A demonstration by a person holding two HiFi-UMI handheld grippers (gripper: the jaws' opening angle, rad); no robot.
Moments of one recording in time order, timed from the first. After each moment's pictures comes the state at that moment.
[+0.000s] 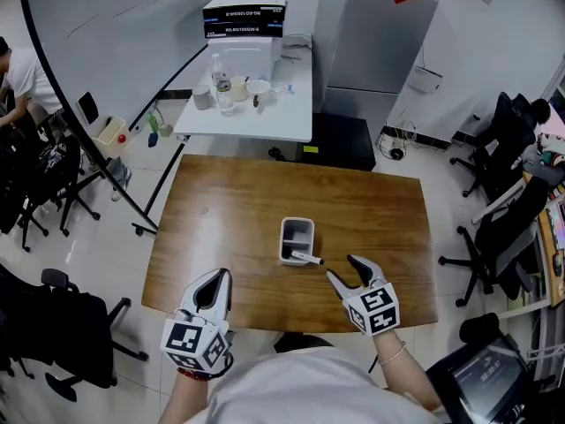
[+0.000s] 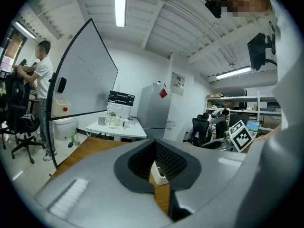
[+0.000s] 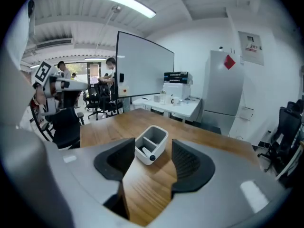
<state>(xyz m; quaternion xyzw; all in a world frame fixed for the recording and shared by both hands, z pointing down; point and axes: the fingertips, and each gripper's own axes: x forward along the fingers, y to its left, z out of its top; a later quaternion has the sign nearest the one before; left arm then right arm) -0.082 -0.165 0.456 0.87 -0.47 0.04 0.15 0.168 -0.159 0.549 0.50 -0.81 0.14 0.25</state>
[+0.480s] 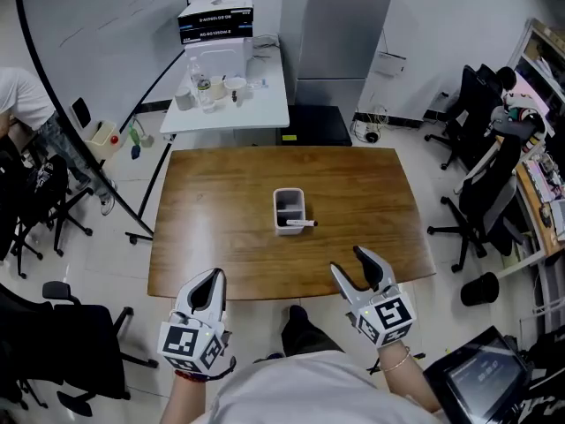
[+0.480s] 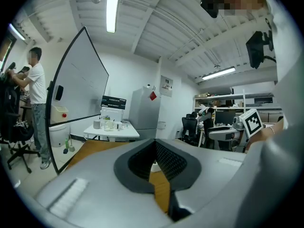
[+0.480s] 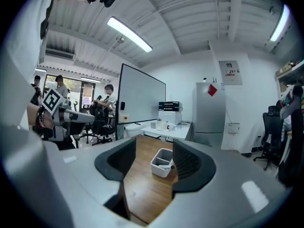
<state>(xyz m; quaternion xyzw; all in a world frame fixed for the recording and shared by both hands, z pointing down) -0.118 -0.077 0.440 0.90 -0.42 0.05 0.11 0.129 -0.034 0.448 0.58 -0.80 0.06 0.11</state>
